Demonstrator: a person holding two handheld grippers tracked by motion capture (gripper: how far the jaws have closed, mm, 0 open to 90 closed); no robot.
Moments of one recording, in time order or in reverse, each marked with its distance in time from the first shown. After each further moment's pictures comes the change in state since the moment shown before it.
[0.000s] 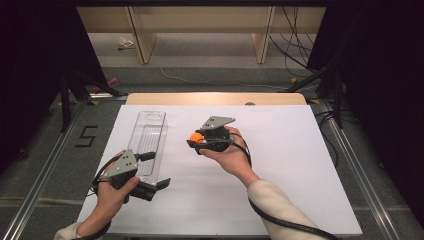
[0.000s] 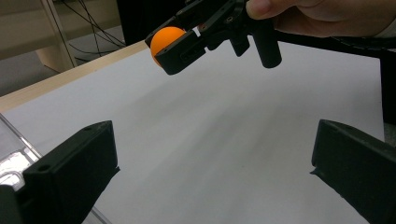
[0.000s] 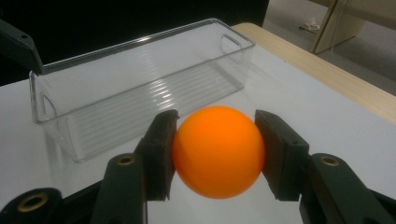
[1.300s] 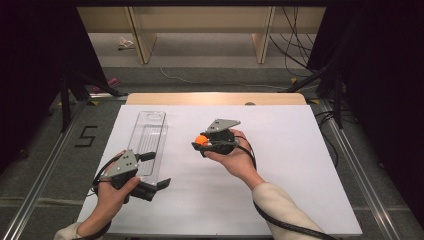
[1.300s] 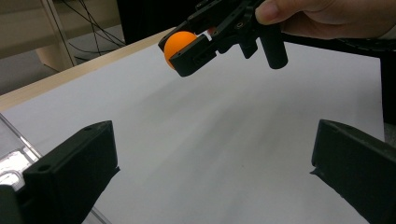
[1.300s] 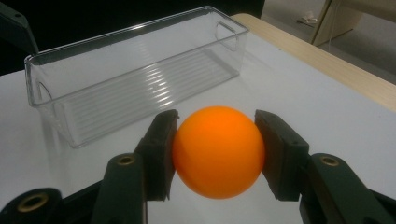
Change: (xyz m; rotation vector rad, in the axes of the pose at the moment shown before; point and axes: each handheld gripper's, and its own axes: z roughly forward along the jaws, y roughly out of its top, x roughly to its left) left arm 0.000 0.000 0.001 0.002 0.000 -0.002; right arm -0.004 -0.012 -0.008 0.017 -0.009 0.013
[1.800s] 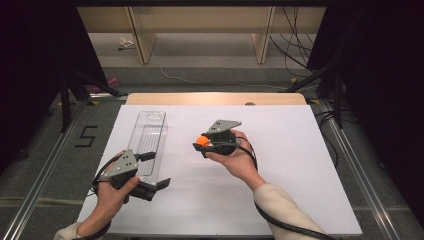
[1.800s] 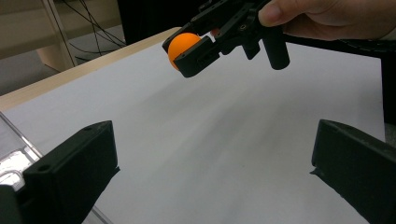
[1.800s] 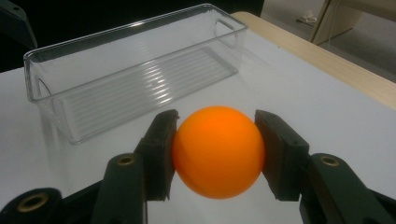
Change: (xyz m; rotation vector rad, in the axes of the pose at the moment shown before) left arm 0.000 0.000 0.000 -0.002 0.002 -0.001; right arm -0.001 -0.003 -0.002 0.003 -0.002 -0.001
